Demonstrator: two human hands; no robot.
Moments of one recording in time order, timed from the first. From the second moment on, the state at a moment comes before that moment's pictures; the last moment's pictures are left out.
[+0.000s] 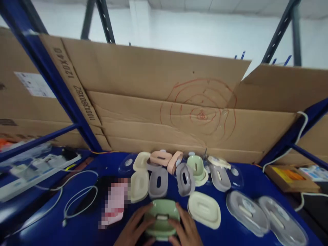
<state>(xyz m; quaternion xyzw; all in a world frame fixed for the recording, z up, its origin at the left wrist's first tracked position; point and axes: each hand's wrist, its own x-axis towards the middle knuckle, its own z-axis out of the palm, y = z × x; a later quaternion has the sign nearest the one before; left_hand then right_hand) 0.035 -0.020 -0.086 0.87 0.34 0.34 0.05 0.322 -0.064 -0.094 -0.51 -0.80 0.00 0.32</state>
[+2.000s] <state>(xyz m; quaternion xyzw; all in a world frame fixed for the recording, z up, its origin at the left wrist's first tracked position) 0.054 -0.029 -0.032 0.86 0.39 0.30 0.11 0.355 0.117 0.069 -0.51 -0.48 0.47 0.53</state>
